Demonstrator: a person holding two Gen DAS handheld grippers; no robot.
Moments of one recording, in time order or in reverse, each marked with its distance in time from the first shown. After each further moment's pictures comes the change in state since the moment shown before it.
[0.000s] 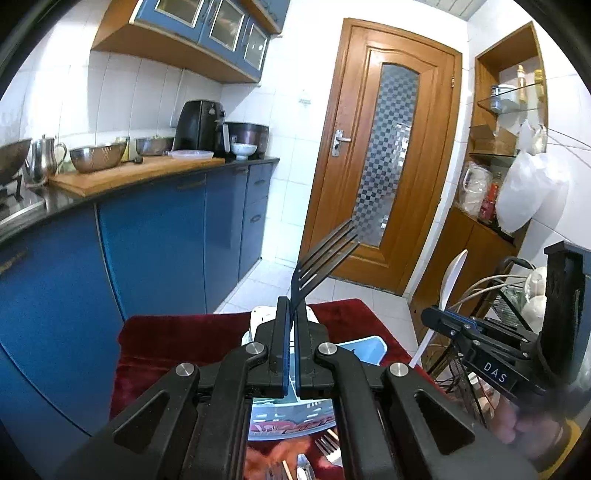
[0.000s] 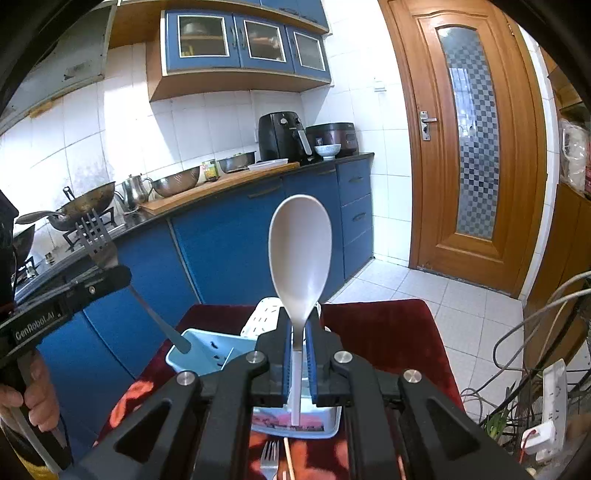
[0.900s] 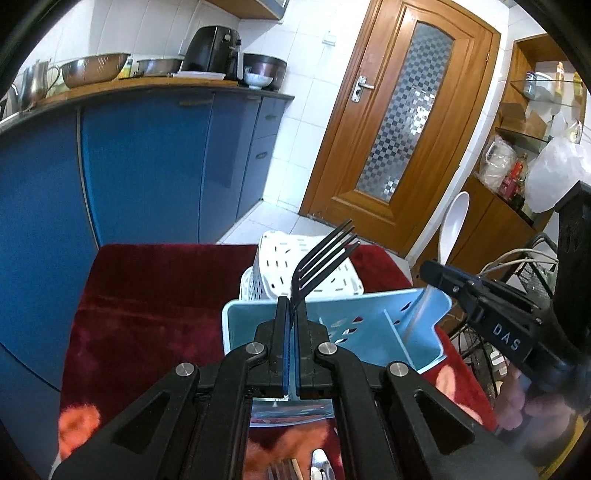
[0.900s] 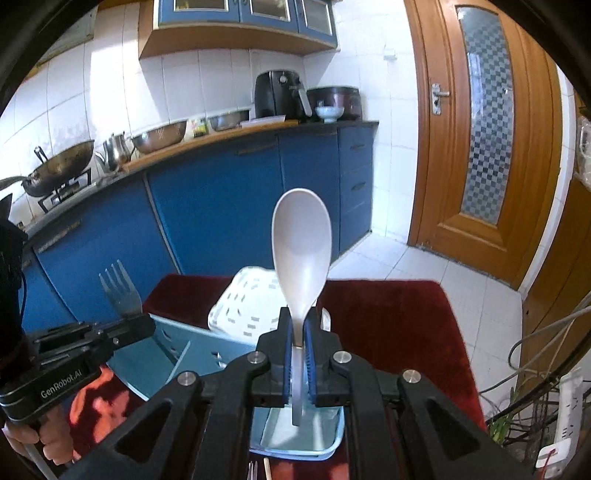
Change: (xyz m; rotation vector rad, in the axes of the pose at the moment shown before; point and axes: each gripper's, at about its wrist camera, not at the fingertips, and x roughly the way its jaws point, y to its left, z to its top) left arm 0.104 0.035 -0.069 -0.095 0.212 -0.009; right arm 0.094 0.002 -0.023 -0.040 0.141 -0.023
